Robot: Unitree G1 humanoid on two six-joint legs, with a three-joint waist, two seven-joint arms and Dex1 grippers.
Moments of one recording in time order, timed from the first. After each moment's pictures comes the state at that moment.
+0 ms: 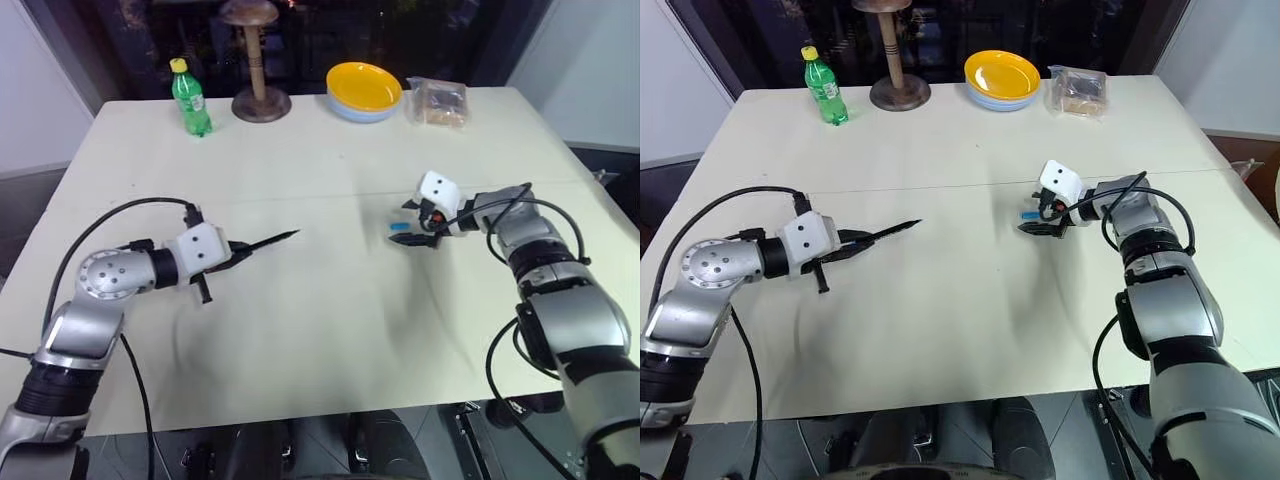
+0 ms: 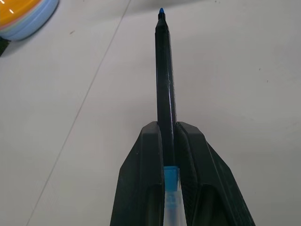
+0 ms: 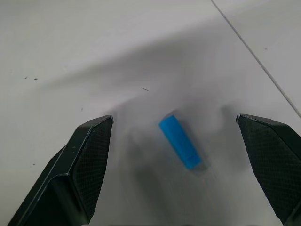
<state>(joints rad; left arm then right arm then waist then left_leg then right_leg) -0.29 0.77 0.01 -0.18 -0.08 0.15 -0.96 -1.10 -0.57 0.22 1.21 -0.11 -0.16 1.09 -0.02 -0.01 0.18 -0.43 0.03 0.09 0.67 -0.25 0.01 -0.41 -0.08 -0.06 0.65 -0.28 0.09</state>
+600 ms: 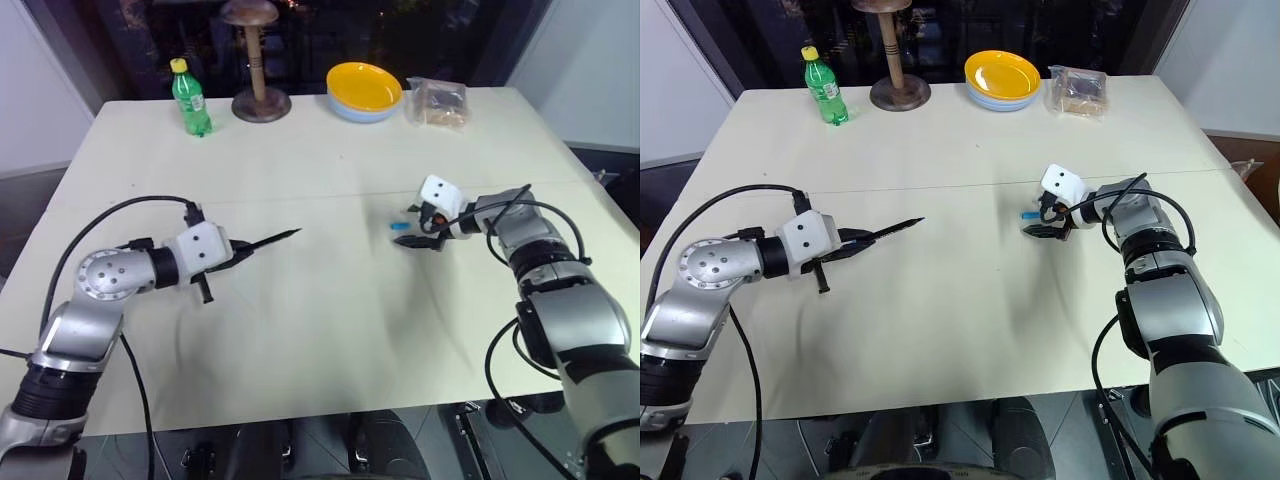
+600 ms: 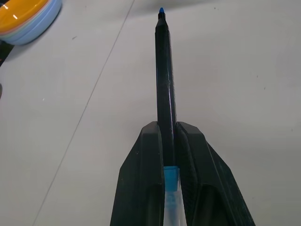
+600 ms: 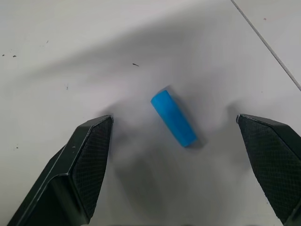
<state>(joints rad) -0.29 0.77 0.01 -0.21 -0.09 0.17 -0.95 -1.10 -0.57 0.21 1.24 -0.15 -0.14 1.07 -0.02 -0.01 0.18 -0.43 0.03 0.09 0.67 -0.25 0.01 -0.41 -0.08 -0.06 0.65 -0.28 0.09</state>
